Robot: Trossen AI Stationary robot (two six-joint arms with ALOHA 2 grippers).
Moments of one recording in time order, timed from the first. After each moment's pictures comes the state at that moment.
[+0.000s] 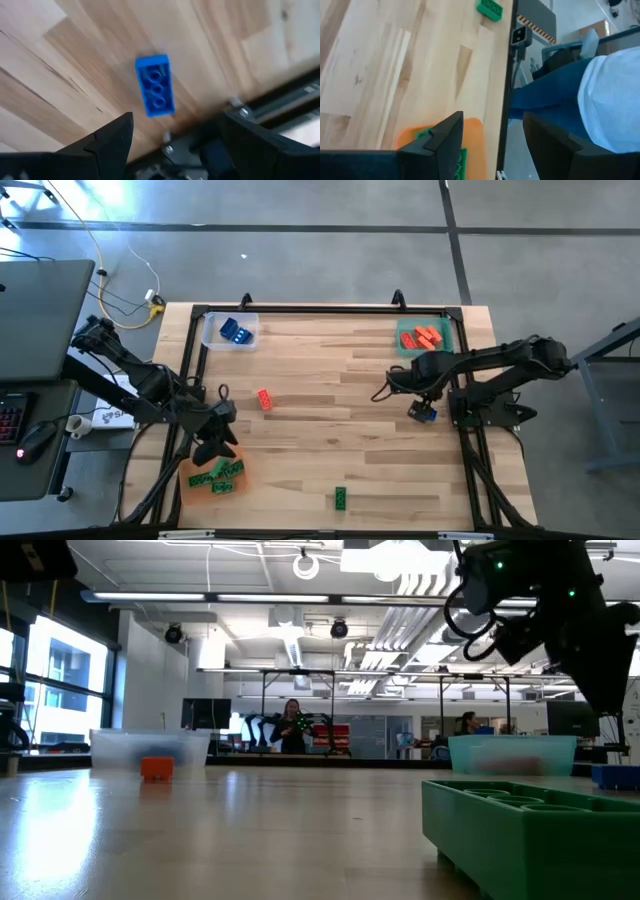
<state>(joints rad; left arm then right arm) -0.49 0.89 0.82 -0.69 0.02 -0.94 -0.01 1.34 0.90 -1.36 -0.03 0.54</state>
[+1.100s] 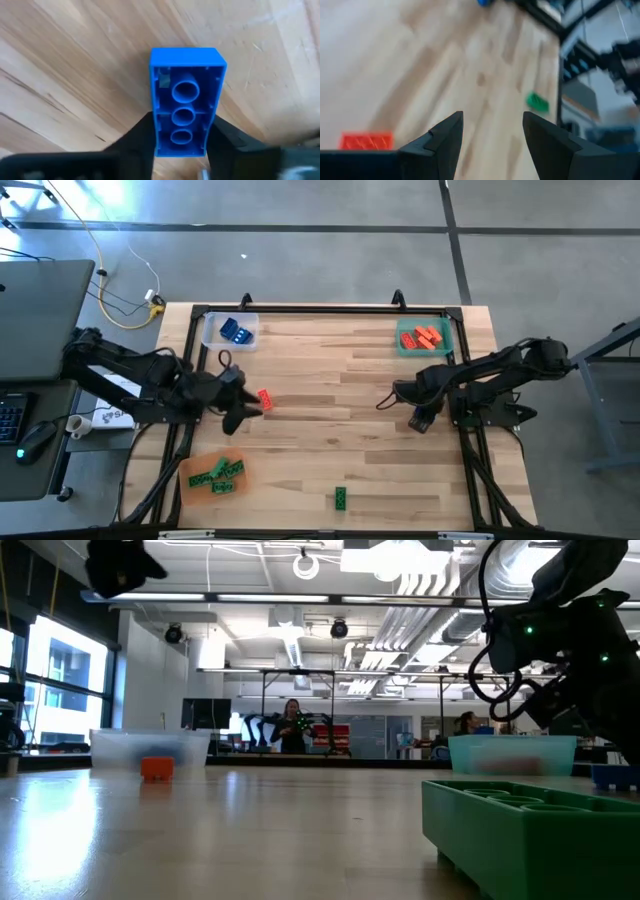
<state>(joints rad) -0.23 0.87 0.82 -0.62 -0.22 -0.77 0.00 1.34 0.55 -0.93 -0.19 0.60</state>
